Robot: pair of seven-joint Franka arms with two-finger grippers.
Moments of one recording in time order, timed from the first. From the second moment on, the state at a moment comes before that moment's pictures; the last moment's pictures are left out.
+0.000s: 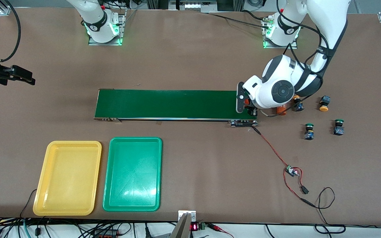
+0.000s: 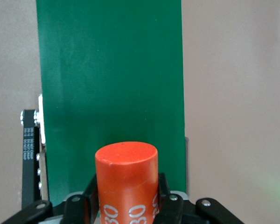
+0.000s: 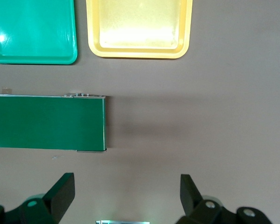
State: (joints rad) left arm -0.06 0.37 -0.38 -1.99 -0.06 2.10 1.19; right arm -0.04 0.05 -0.02 -1.62 -0.01 1.55 -0.08
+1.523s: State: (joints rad) left arm 0.14 0.28 -0.31 -1.99 -0.06 2.24 1.21; right arm -0.04 0.05 -0.02 -1.62 -0.01 1.55 -0.08
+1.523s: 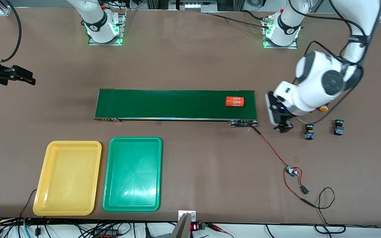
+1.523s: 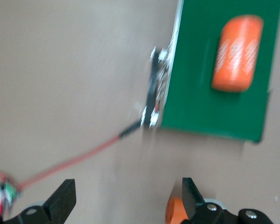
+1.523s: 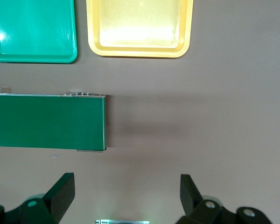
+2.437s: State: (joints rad) left arm 0.25 0.33 -0.17 -2.07 -0.06 2.15 0.43; right arm -0.03 0.05 -0.02 -1.63 -0.02 1.54 -0.08
